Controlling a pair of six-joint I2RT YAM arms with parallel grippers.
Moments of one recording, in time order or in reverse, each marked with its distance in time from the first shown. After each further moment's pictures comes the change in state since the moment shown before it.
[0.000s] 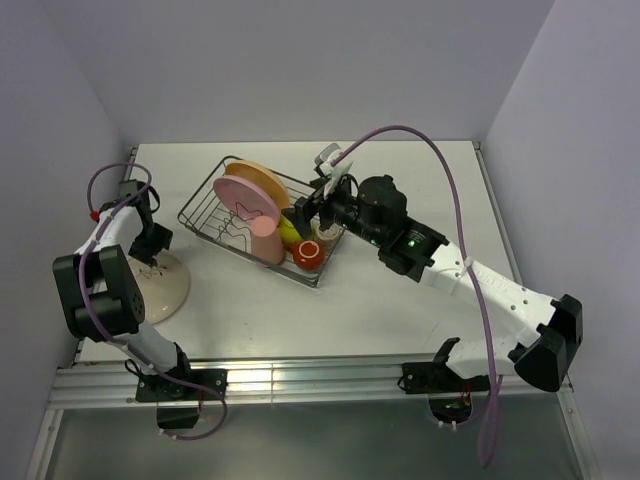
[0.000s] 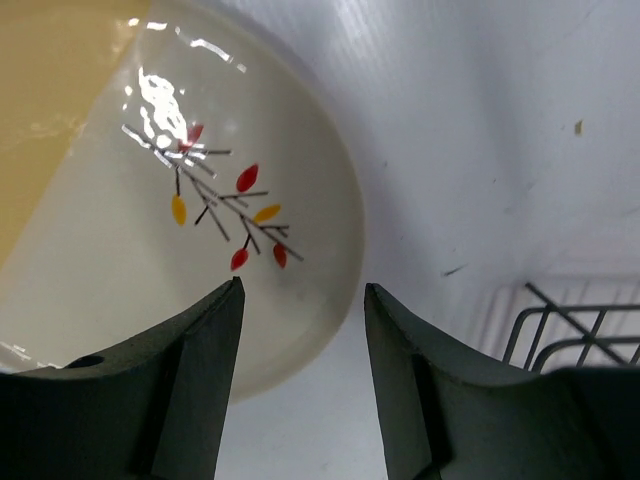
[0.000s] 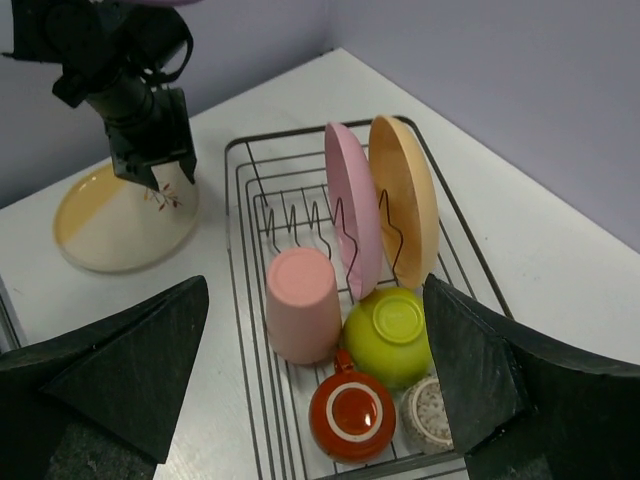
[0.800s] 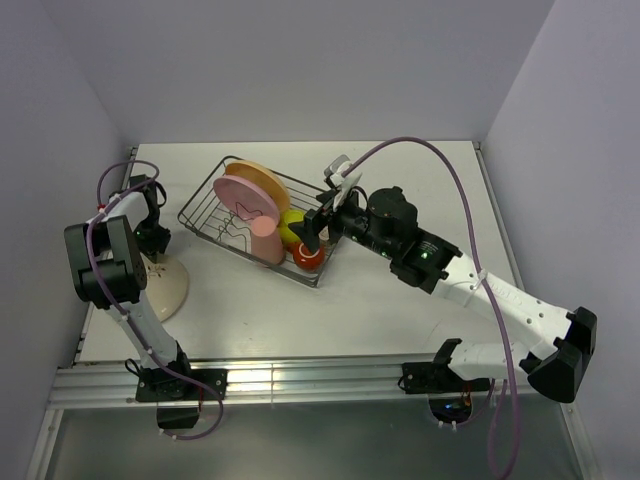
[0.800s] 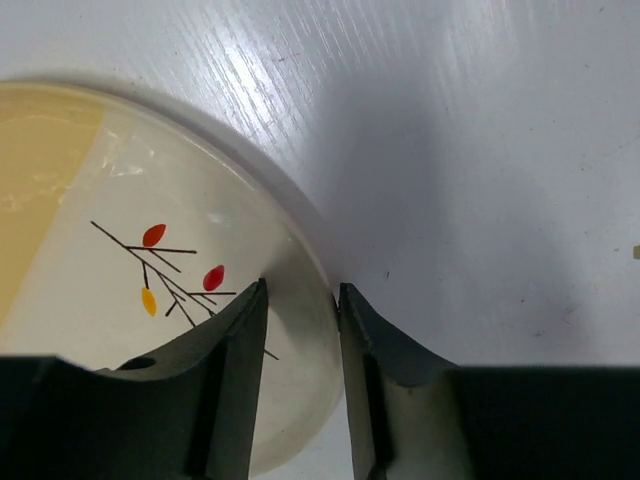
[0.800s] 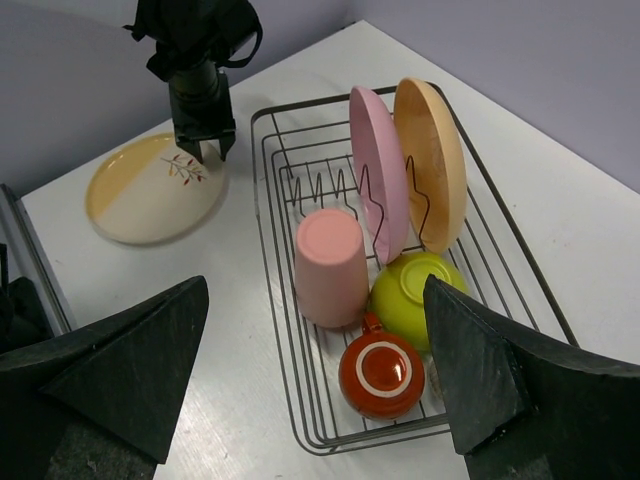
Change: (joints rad) left arm -0.001 0.278 0.183 -0.046 -0.120 0.027; right arm 0.031 -0.089 -0.065 -0.069 0.000 0.058
